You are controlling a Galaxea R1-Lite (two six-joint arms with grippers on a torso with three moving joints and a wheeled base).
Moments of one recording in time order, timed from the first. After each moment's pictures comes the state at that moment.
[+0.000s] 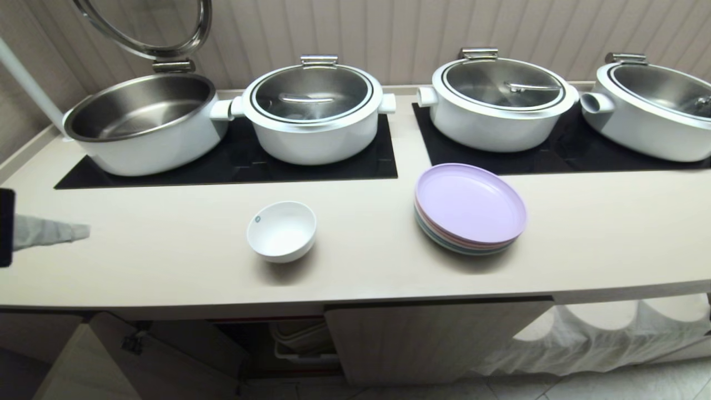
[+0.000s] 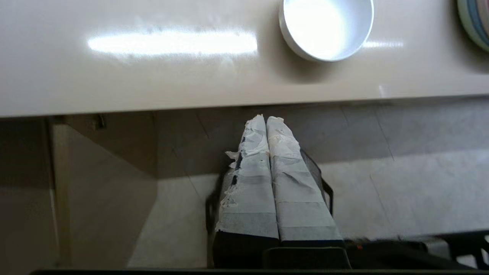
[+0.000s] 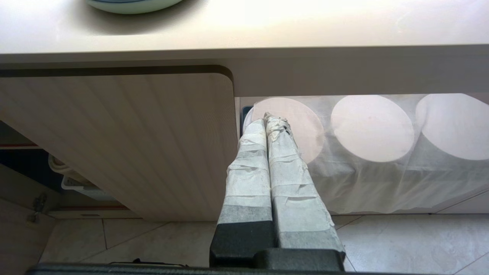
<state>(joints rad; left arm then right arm) -0.06 1.17 -1.31 0.79 -0.15 -0.13 0.00 0.00 0.00 0.00 0.00 0.00</state>
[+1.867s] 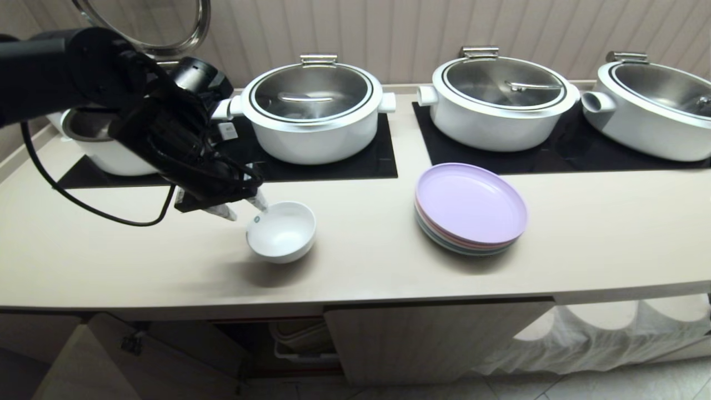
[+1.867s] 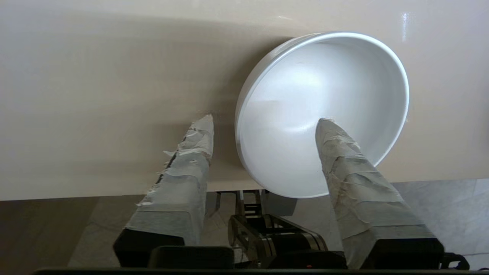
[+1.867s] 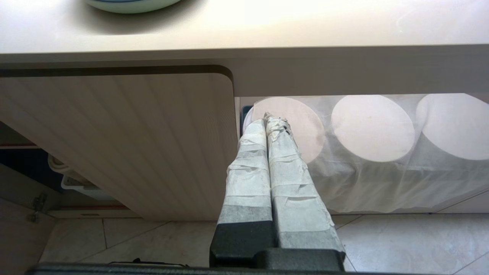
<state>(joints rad) -0.27 1.96 -1.97 1.03 -0.04 -0.39 0.00 0.00 0.00 0.00 0.00 0.00</state>
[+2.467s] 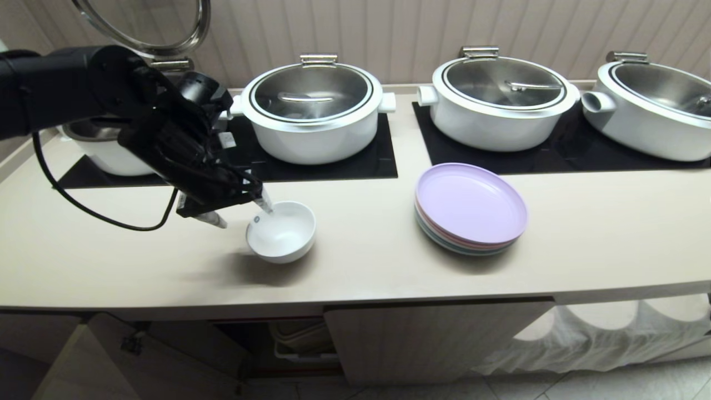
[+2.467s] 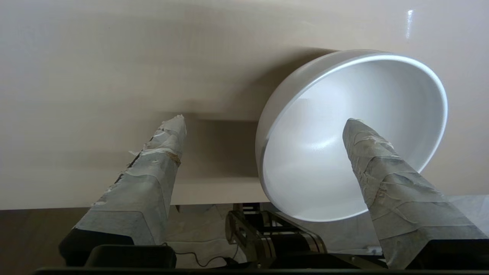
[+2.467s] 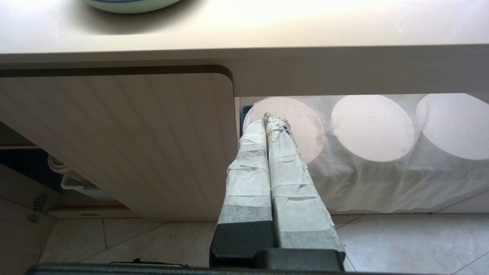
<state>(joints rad) -0.23 2.01 -1.97 1.03 -0.06 -0.39 0.00 0.00 0.00 0.00 0.00 0.00</state>
